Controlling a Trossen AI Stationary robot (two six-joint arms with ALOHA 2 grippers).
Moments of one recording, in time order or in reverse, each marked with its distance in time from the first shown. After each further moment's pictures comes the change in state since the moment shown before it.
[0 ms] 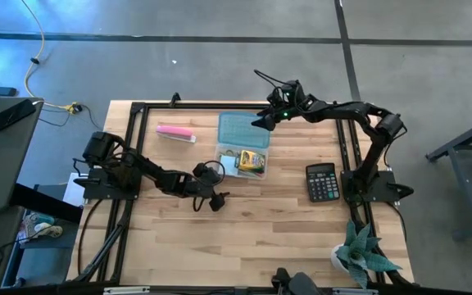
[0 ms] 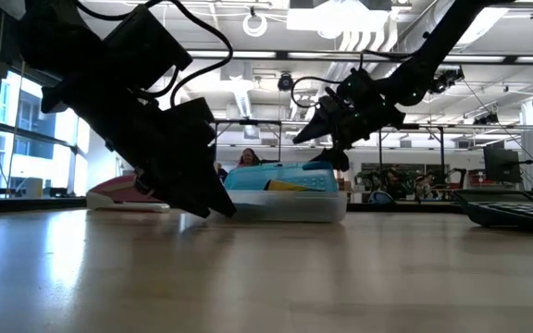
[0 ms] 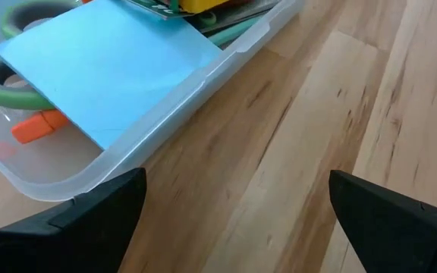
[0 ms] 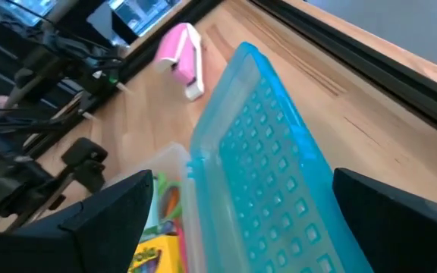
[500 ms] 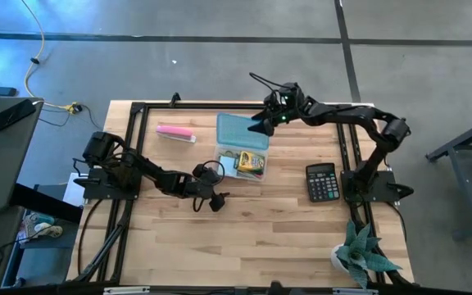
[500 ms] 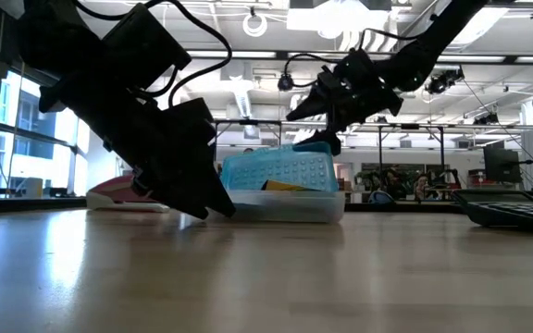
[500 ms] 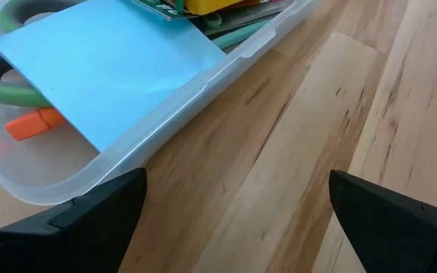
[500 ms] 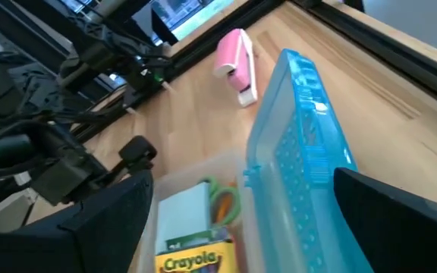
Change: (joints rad) left arm 0.000 0.000 0.000 -0.003 -0.005 -0.036; right arm 0.097 -0.073 0.003 -0.029 -0.020 0.008
